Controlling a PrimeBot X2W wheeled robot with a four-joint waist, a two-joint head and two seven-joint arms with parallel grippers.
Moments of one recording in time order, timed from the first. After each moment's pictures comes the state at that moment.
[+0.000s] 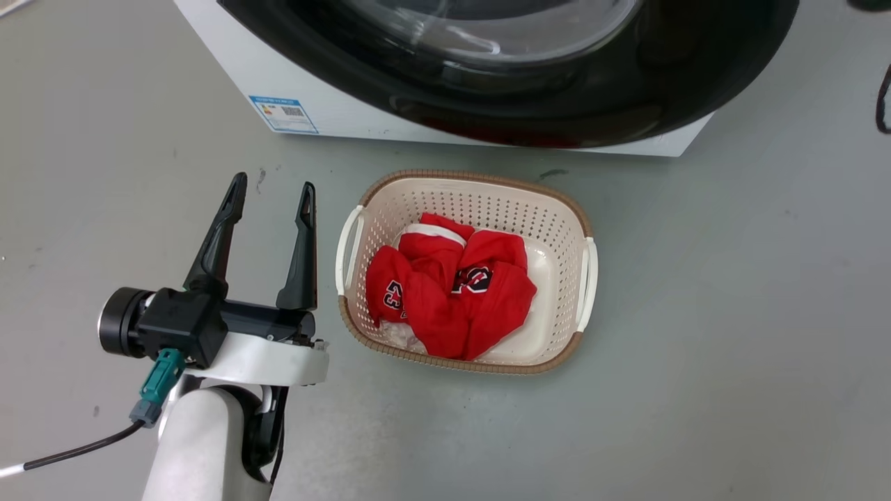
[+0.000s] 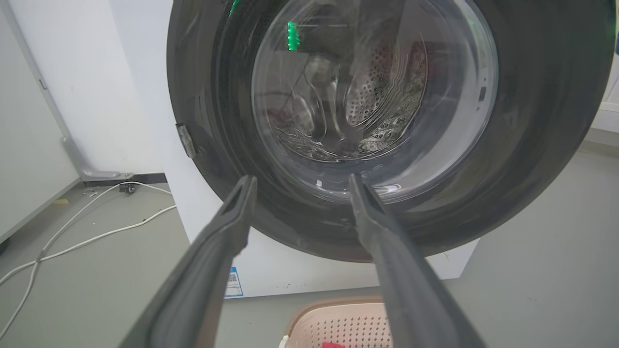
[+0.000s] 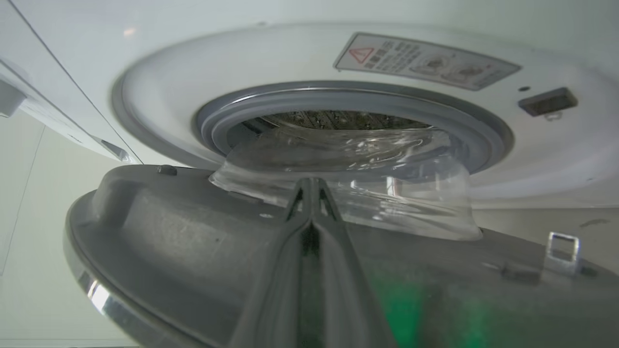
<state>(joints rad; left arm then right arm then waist) -0.27 0.07 -0.04 0.01 -0.09 -0.13 -0.26 -1.57 -0.26 0.45 1.23 1.57 0.13 0.57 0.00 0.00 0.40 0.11</state>
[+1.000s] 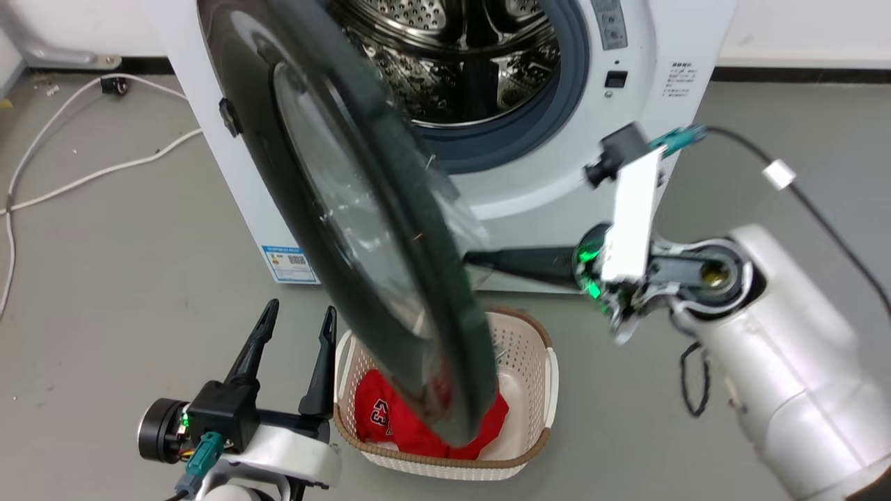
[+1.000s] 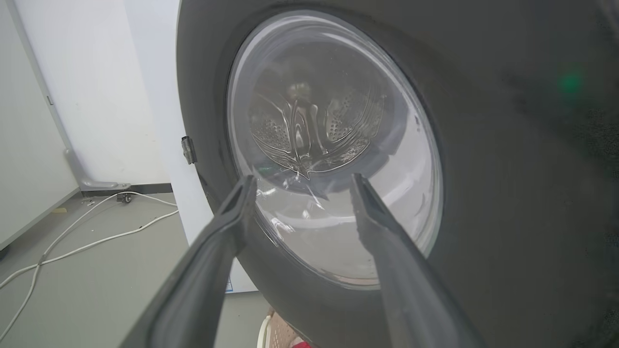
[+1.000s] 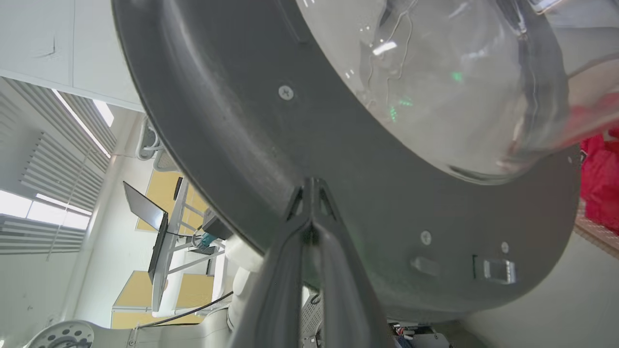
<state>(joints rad) -0.06 0.06 -0.05 0.09 -0.06 -0.13 -0.26 -0.82 -0.21 0.56 0.53 1.71 0.13 0.86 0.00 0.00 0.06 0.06</state>
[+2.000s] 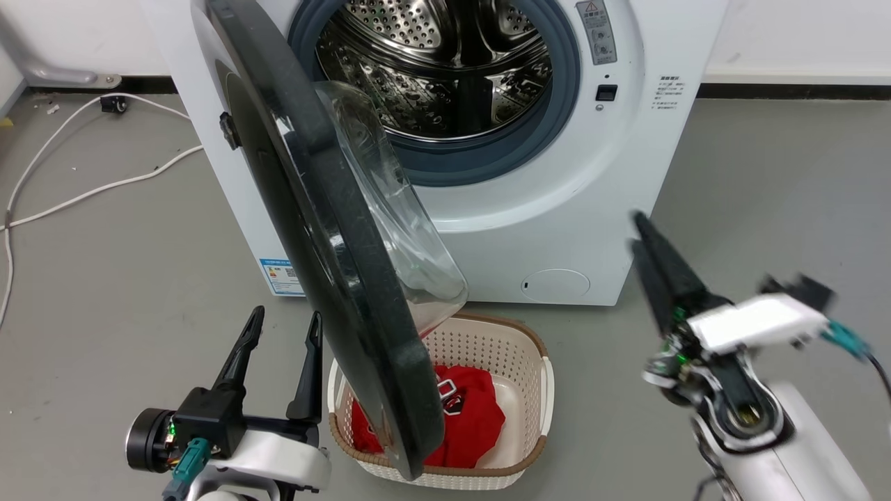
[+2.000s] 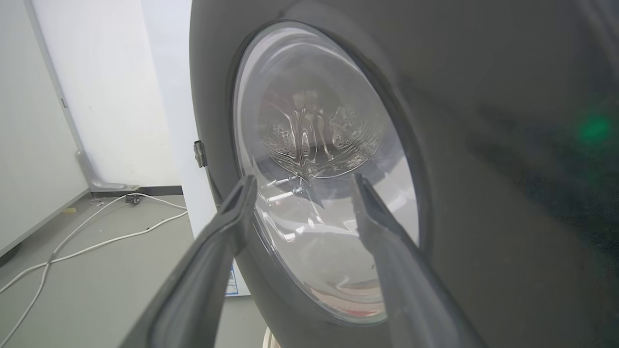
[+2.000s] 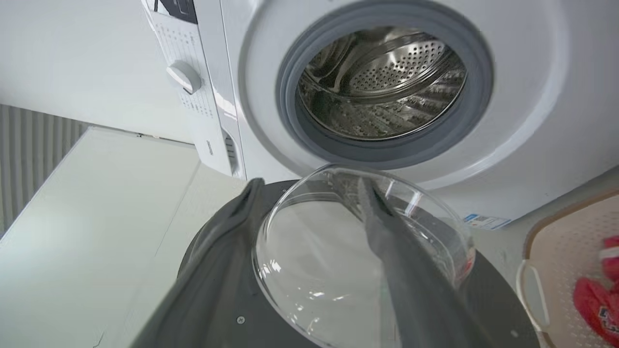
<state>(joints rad) -0.04 0.05 -0.02 0.08 -0.07 -0.13 -0.26 -0.40 -0.14 0.30 0.34 1.64 0.13 0.01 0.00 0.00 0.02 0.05</state>
